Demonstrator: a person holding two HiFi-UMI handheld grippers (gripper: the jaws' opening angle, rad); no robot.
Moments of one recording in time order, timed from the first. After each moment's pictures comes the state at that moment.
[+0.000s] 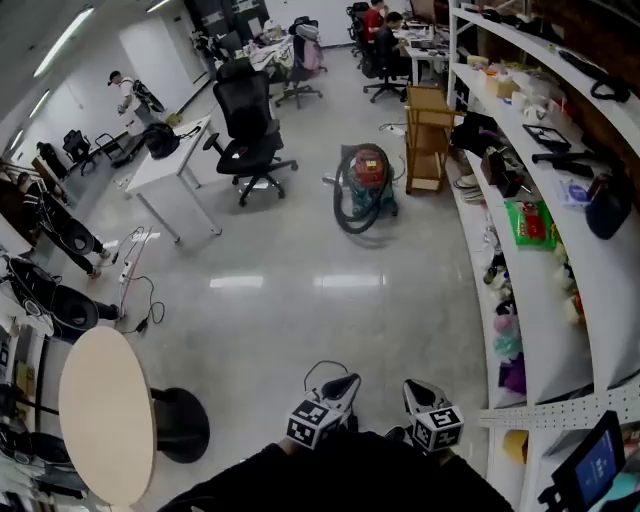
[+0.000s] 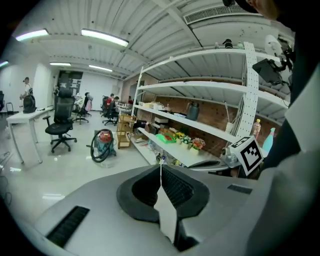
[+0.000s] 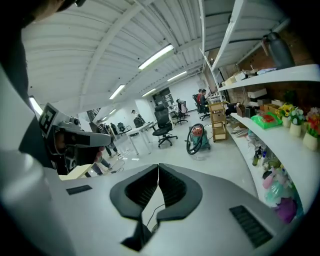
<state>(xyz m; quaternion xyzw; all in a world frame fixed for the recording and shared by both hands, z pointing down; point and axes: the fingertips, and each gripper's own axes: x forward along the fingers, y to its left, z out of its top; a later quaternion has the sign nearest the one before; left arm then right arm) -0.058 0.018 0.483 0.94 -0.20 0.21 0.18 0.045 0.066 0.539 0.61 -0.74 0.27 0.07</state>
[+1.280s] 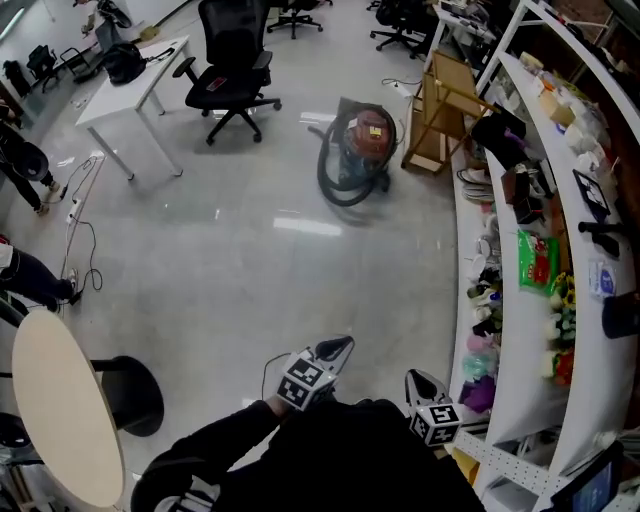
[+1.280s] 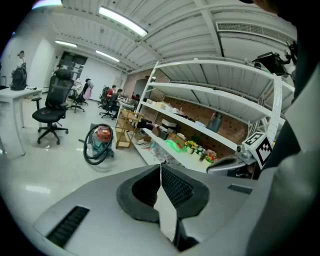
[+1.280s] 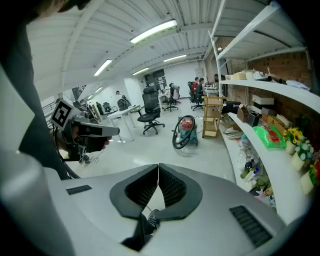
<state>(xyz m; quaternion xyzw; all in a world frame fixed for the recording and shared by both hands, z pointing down) -0.005 -0.295 0.551 0.94 -0.15 0.20 0.24 0.111 -0.180 0.569 0.63 -0.67 0.32 0.20</state>
